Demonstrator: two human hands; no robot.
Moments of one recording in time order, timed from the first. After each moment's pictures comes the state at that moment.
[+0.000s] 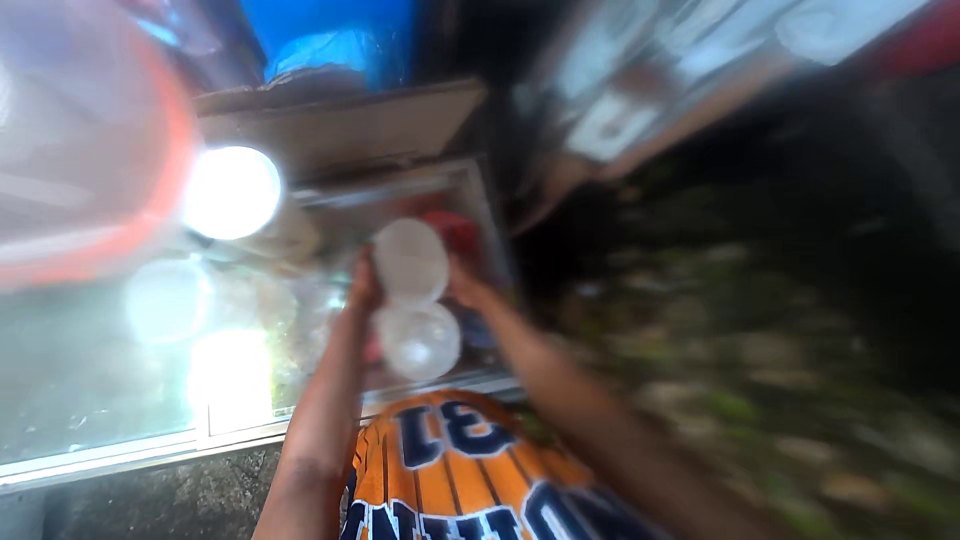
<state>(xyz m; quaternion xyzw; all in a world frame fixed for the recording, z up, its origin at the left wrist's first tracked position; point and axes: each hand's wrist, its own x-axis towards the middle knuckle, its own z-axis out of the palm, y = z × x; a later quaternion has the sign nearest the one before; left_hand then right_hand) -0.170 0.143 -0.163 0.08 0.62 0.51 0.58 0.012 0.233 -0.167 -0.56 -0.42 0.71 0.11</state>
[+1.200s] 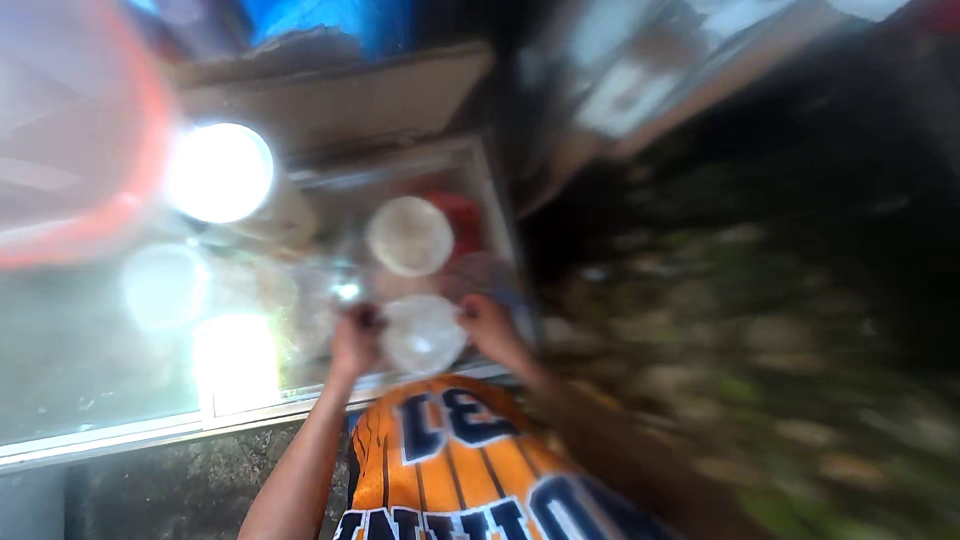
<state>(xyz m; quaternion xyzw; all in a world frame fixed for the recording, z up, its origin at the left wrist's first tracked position) -0.151 0.020 -0.133 0.34 0.78 0.29 0.44 0.079 0.144 -0.120 -0.59 -0.61 0.53 -0.04</state>
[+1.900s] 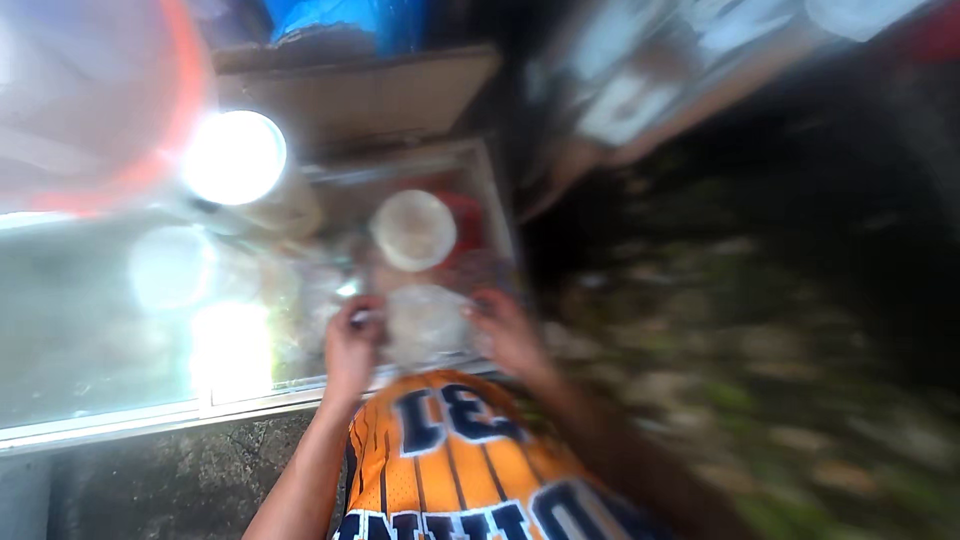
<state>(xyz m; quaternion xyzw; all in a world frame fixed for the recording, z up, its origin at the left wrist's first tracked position) -0.126 -0.007 -0.073 0.25 0.66 0.57 0.41 0.089 0.113 -0.079 -0.51 -0.48 0.68 0.20</state>
